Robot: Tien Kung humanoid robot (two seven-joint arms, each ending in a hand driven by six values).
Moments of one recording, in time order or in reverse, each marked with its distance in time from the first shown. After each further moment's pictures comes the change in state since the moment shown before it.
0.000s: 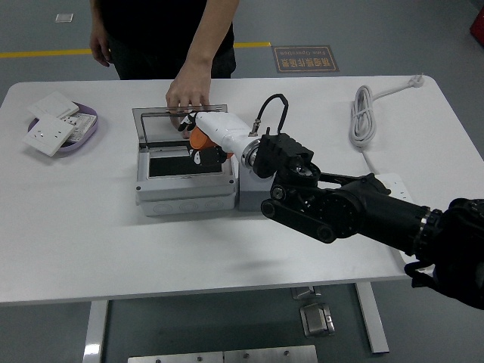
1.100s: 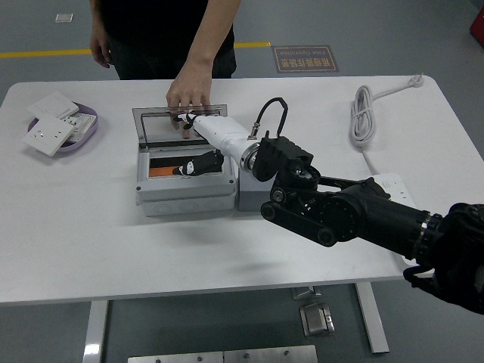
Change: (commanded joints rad) left arm 0.021 -0.004 -0.006 0.000 0.000 0.011 0.012; right arm -0.034 0.000 0.062 0.044 -0.015 0.013 0.004
